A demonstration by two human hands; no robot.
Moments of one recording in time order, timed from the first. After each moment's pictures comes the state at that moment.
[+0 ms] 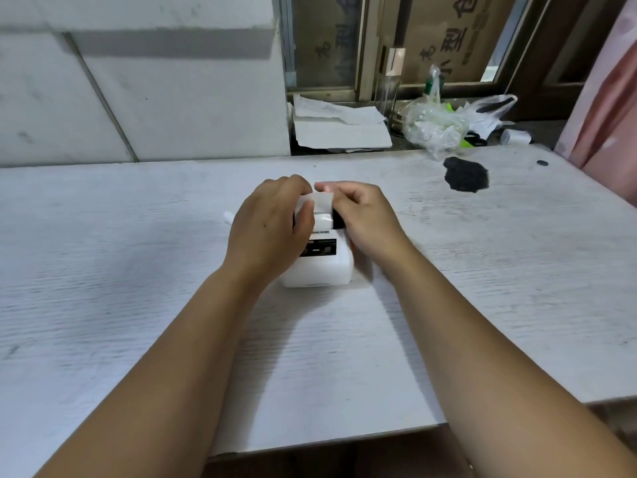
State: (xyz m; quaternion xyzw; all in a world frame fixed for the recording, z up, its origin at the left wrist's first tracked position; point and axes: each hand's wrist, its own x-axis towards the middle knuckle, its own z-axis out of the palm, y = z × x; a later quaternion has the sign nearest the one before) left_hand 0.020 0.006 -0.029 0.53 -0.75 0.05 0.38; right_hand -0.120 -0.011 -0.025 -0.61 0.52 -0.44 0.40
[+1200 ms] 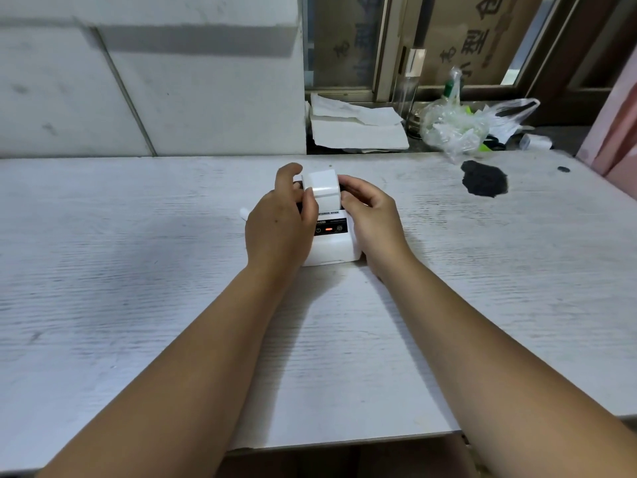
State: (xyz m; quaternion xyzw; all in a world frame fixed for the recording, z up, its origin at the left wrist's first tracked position) left_hand 0.011 0.003 -0.037 0.64 -0.62 -0.06 0.45; right_hand -0.102 -0.019 -0.042 -0.48 0.51 -0.53 0.47
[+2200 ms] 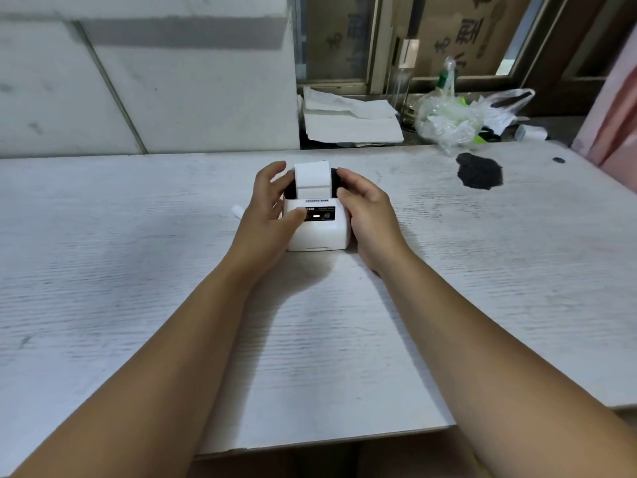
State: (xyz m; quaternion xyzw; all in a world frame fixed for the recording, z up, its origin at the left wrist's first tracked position) left_hand 0.041 -0.005 -0.053 0.50 -0.59 -0.39 0.50; right_hand -0.103 -0.031 -0.053 -0.45 0.50 -0.54 0.50
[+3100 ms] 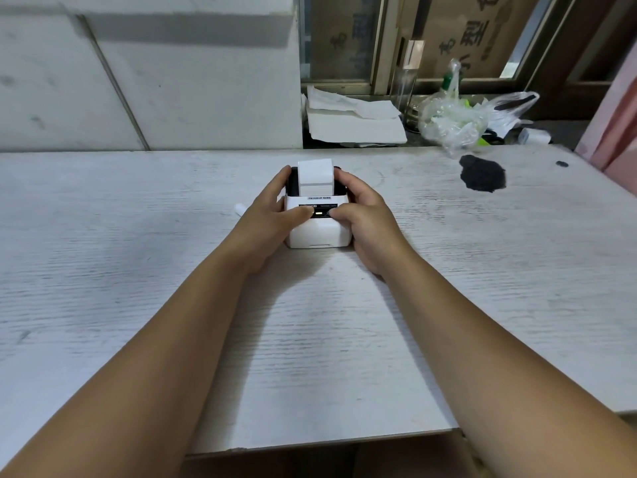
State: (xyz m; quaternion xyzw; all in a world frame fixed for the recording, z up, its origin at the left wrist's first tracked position) left_hand 0.044 -0.007 -0.038 0.47 -0.60 -0.47 0.45; right_hand -0.106 -0.026 -0.052 -0.50 0.46 -0.48 0.55
